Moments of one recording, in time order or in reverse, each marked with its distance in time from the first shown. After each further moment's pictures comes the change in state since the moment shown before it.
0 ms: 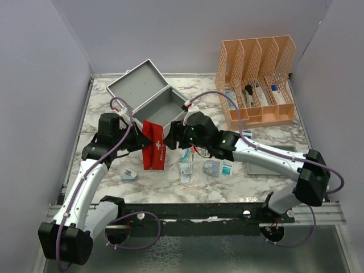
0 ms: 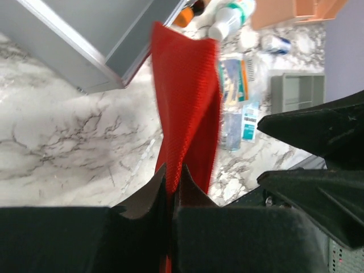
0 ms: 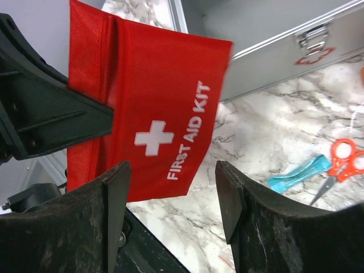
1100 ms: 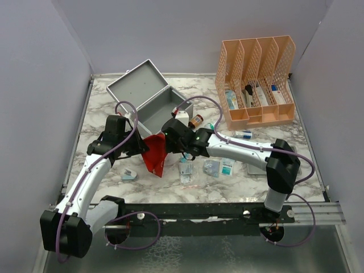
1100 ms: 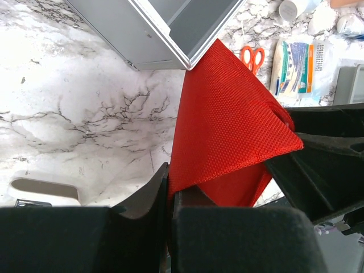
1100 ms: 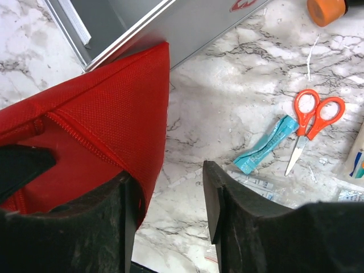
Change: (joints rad) left arm -0.028 0.083 -0.032 -0.089 -0.157 0.059; right arm 0.076 0.314 0.261 -0.334 0.249 0.167
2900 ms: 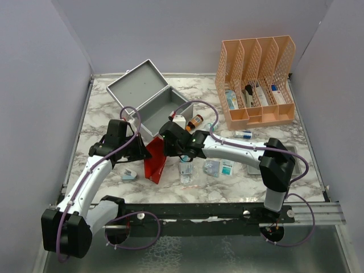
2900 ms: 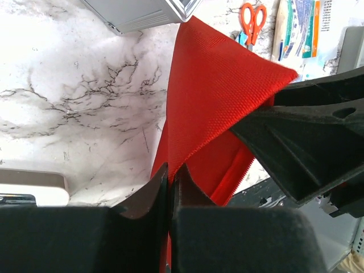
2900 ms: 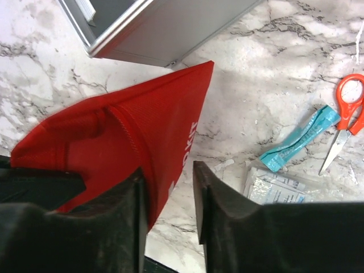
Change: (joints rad) left arm -0.004 -0.003 -0.056 -0.018 0.095 0.039; right arm 0.008 0.050 0.001 0.039 -0.078 0.056
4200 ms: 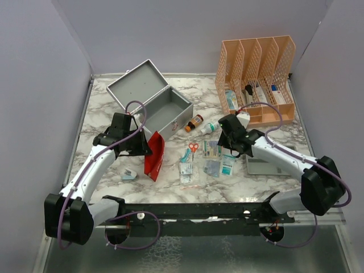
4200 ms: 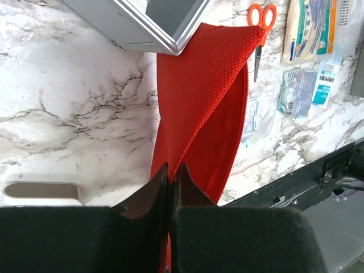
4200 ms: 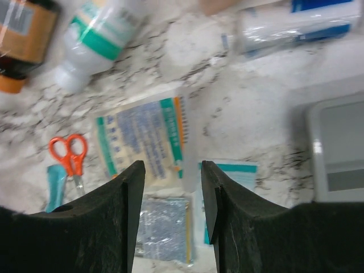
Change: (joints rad) left arm -0.027 0.125 0.096 -0.032 -0.030 0.077; right arm -0.402 -0.449 -0.512 -0.024 0.153 -0.029
